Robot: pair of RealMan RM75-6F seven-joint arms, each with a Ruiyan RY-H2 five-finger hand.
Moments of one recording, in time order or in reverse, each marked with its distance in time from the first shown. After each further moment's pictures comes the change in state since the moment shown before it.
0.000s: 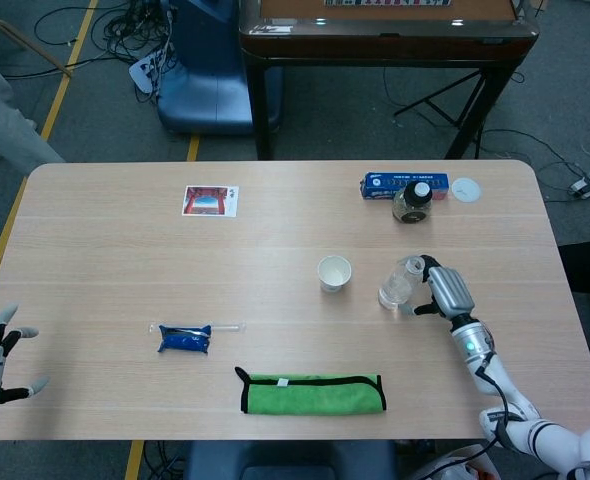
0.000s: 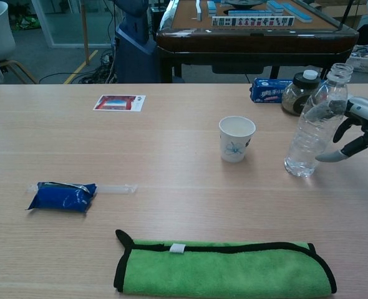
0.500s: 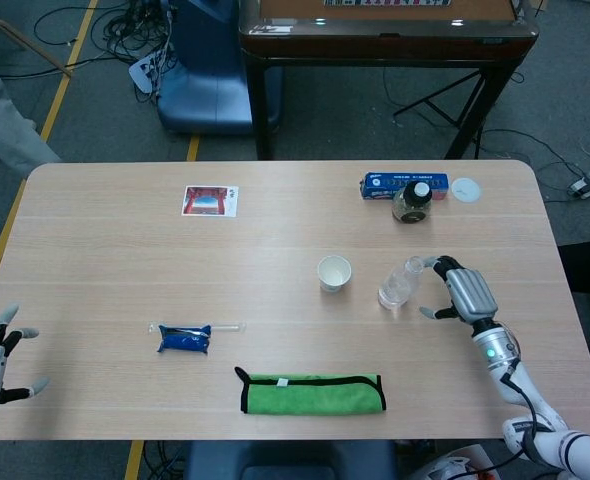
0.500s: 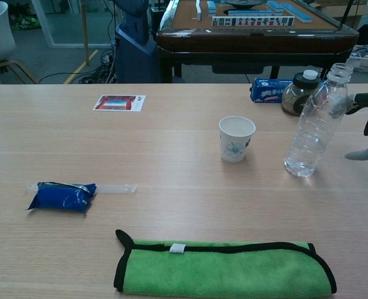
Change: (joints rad) left arm -0.002 -0.005 0.002 0.002 0.001 0.000 0.016; right arm -0.053 0.157 -0.012 -0.185 0.021 0.027 -0.225
